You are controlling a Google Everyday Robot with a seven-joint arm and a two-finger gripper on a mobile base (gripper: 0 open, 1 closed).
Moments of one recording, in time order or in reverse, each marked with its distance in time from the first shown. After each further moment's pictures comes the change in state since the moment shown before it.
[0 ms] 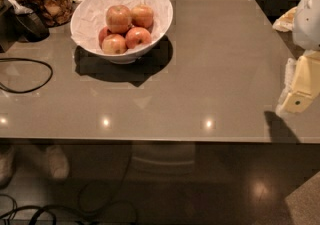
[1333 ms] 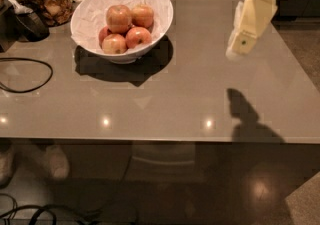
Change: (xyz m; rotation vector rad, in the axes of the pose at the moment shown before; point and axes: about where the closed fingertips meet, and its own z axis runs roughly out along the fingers) arm -0.091 -0.065 -0.015 0.016 -0.087 -0.018
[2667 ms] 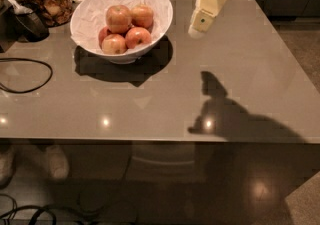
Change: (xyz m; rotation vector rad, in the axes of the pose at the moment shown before) arm -0.066 -0.047 0.031 -0.030 -0.084 0.033
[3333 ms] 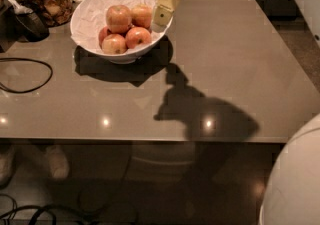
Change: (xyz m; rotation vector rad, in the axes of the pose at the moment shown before) arm -0.075 -0.008 0.039 -0.039 -0.043 -0.091
